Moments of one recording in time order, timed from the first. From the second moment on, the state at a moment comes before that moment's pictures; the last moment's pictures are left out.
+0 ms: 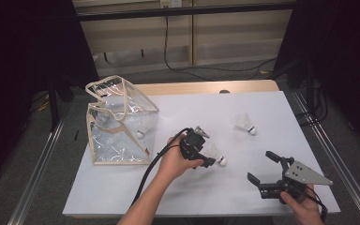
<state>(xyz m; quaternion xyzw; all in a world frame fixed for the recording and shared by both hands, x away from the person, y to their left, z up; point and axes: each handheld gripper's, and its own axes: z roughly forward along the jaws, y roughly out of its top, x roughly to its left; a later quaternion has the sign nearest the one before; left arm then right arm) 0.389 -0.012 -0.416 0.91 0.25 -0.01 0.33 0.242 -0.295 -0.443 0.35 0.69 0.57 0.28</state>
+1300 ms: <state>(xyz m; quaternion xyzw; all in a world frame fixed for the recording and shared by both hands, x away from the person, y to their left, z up) 0.396 -0.026 -0.428 0.91 0.23 -0.02 0.33 0.242 -0.295 -0.444 0.35 0.69 0.57 0.28</state>
